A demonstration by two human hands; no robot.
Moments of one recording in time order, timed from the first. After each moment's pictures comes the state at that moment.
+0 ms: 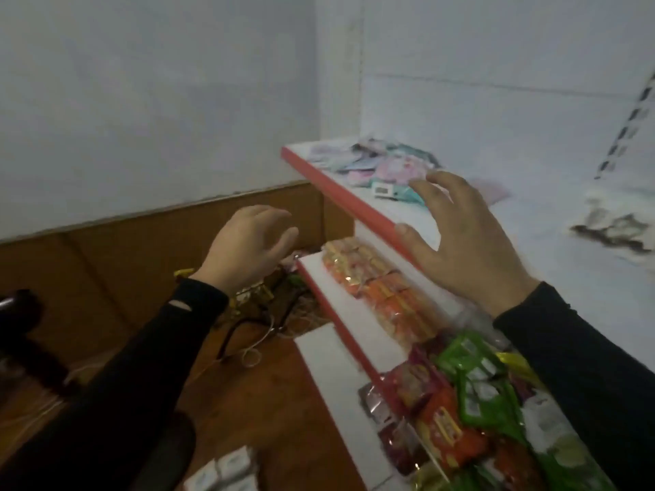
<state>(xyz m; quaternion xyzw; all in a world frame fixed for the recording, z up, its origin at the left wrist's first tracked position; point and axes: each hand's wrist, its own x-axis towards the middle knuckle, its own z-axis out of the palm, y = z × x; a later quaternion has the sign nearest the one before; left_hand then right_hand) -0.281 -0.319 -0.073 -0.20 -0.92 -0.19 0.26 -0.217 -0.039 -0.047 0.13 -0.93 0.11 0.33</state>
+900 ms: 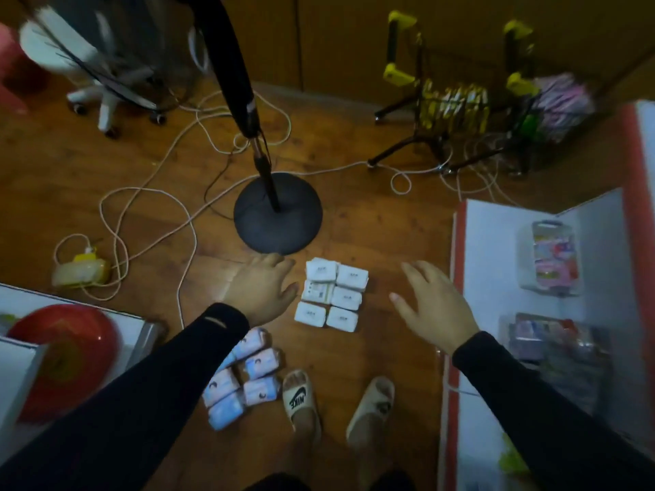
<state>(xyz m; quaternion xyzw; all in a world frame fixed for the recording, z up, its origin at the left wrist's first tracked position) -0.158 -0.683 -0.522 0.15 -0.96 -0.18 -0.15 -0.295 -0.420 -0.505 0.32 -0.92 0.05 -0.20</state>
